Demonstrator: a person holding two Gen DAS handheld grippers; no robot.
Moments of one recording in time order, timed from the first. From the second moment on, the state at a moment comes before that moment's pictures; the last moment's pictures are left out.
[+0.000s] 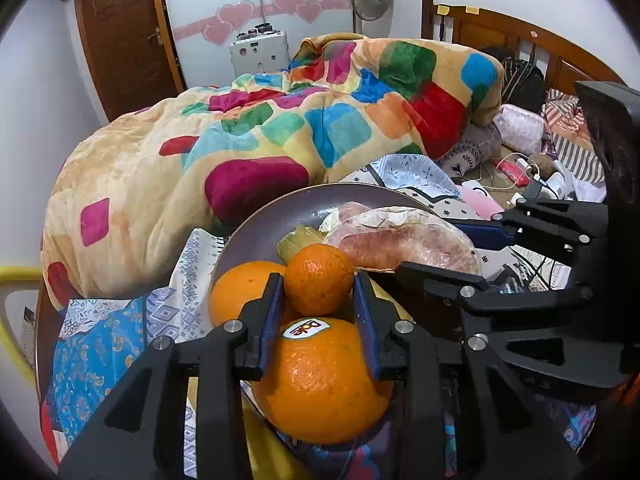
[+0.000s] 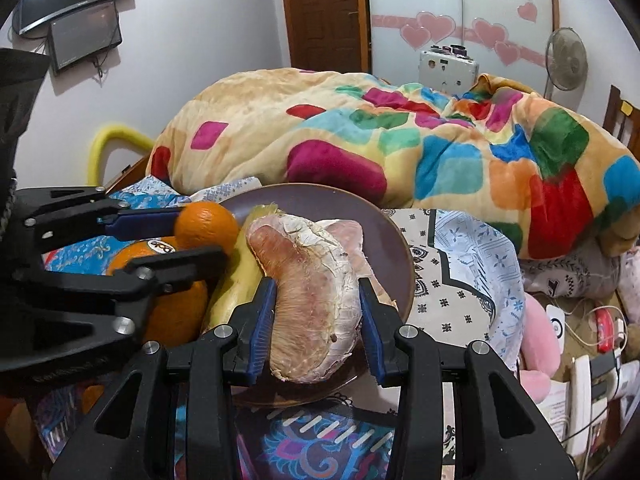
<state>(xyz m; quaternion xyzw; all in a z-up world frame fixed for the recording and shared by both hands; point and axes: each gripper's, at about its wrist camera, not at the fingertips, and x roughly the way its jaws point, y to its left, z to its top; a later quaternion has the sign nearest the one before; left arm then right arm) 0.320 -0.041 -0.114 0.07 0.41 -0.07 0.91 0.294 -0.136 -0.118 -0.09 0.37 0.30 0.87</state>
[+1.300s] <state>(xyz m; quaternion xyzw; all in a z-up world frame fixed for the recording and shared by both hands) 0.172 -0.015 -0.076 0.00 0.35 -0.03 0.94 0.163 -0.162 -0.082 -0.08 0.31 0.30 0.90</state>
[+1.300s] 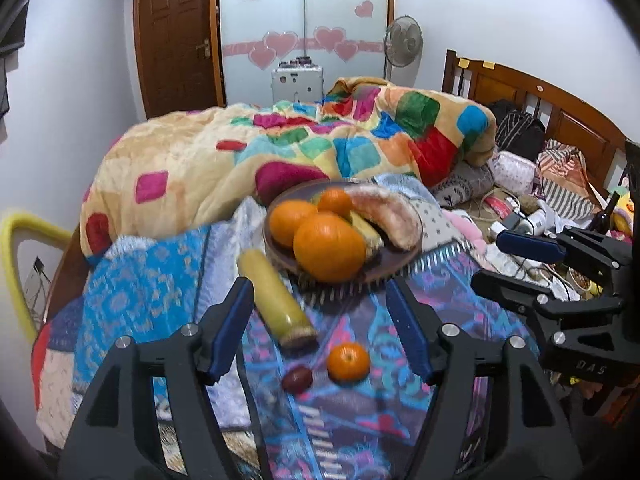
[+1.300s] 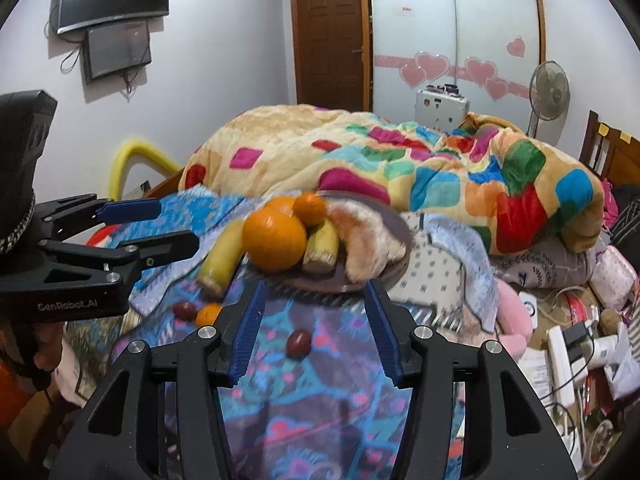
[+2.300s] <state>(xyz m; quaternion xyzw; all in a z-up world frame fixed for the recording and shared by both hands) 0.173 -0.038 -0.148 0.03 0.39 -0.05 0.92 0.197 -0.136 -0.149 -0.11 0.39 0.31 0.86</state>
